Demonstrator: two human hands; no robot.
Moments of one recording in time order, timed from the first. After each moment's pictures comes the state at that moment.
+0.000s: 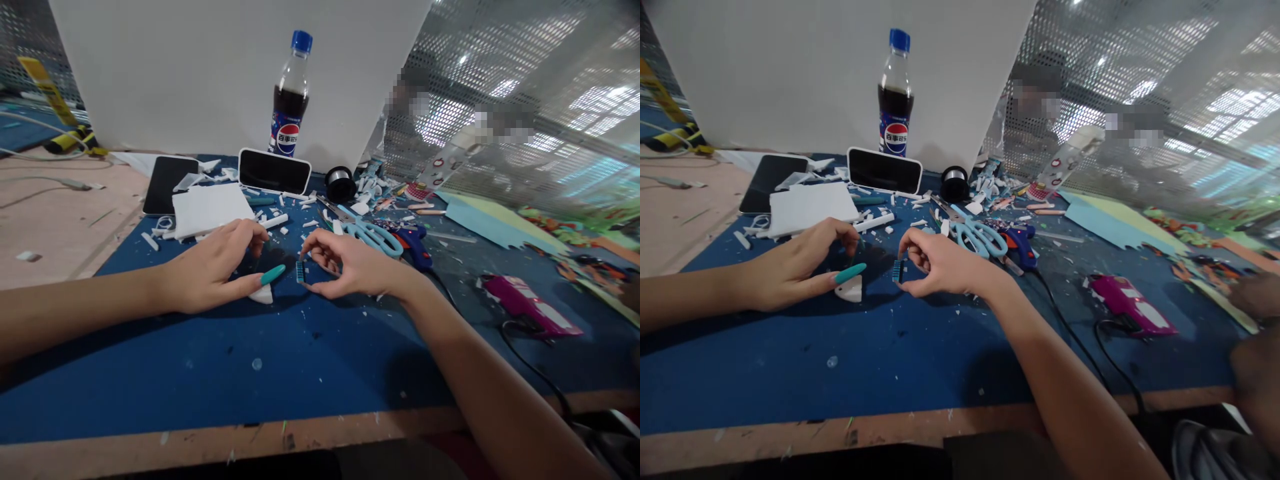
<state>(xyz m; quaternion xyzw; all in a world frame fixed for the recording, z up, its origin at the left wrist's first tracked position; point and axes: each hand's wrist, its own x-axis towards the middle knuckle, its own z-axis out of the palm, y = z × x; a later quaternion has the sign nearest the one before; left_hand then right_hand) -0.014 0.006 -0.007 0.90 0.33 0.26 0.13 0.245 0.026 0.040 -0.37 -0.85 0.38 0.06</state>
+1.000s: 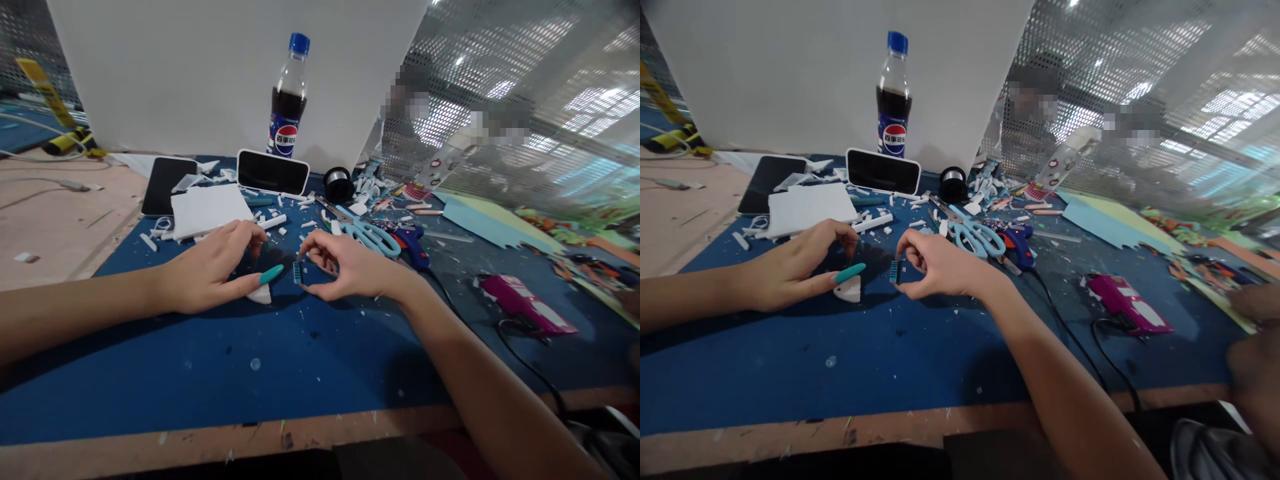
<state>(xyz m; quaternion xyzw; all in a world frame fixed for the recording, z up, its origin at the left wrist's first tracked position) -0.012 0.005 -0.005 0.90 0.34 0.26 0.13 0.245 0.023 0.040 -0.37 -0.86 0.36 0.06</state>
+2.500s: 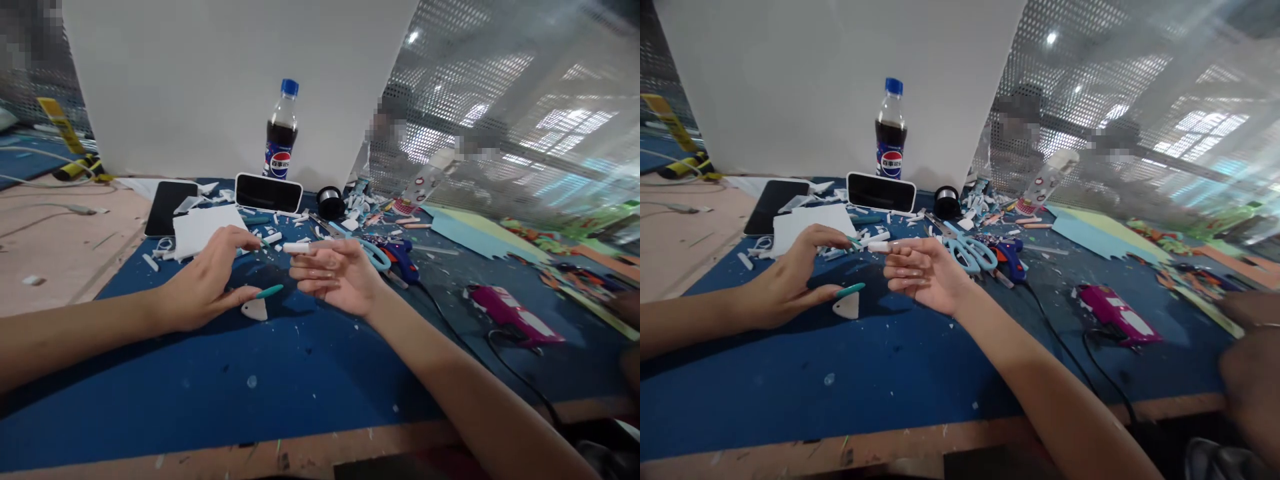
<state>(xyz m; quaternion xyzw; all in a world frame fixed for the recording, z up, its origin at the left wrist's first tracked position) -0.011 0.004 -0.005 0.87 0.33 0.36 0.09 0.221 0.018 0.035 -0.26 -0.42 0.82 0.30</state>
